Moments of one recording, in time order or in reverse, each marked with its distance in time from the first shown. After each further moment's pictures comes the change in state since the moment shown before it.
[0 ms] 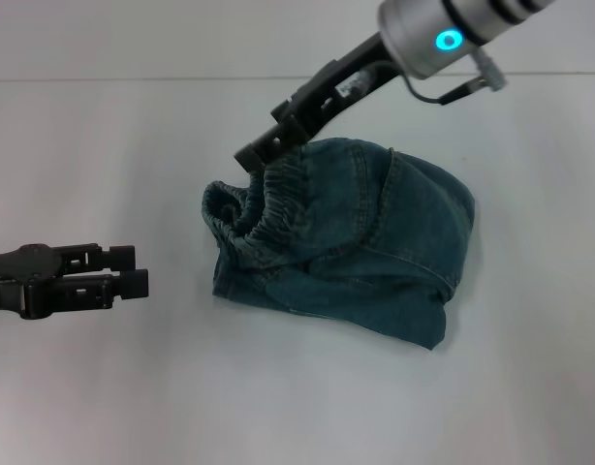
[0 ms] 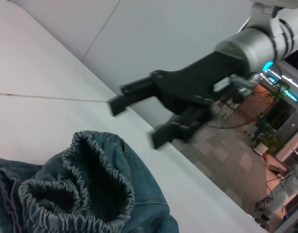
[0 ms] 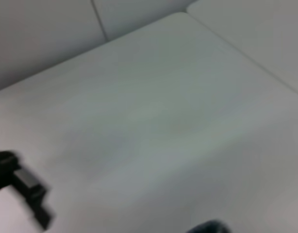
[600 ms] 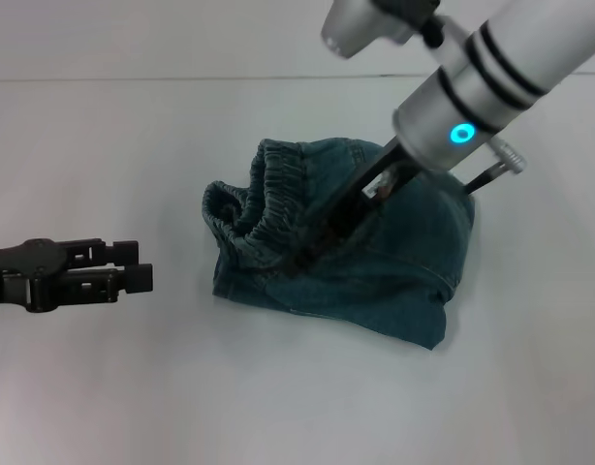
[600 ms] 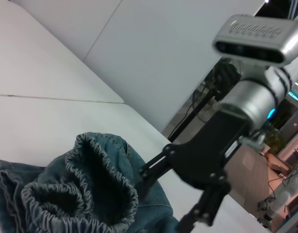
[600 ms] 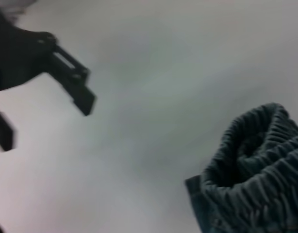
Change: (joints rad) left arm -0.010 -0.001 0.004 -0.003 0.000 -0.015 -0.004; right arm -0.019 0.023 -0.028 0.121 -0.088 -0.083 0.001
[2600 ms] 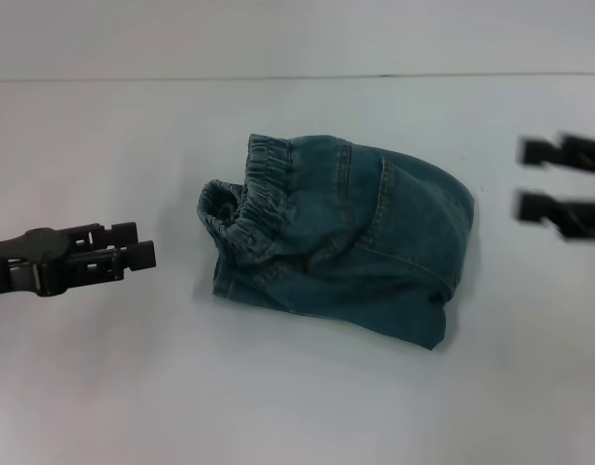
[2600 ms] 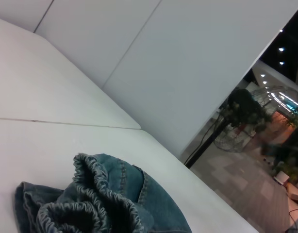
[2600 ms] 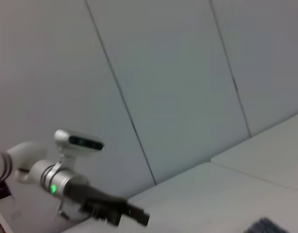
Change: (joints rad) left arm 0.013 -0.010 -0.045 -0.062 -0.030 -0.077 0.052; right arm -0.711 -0.060 0.445 -0.330 0.633 -0.401 -0.549
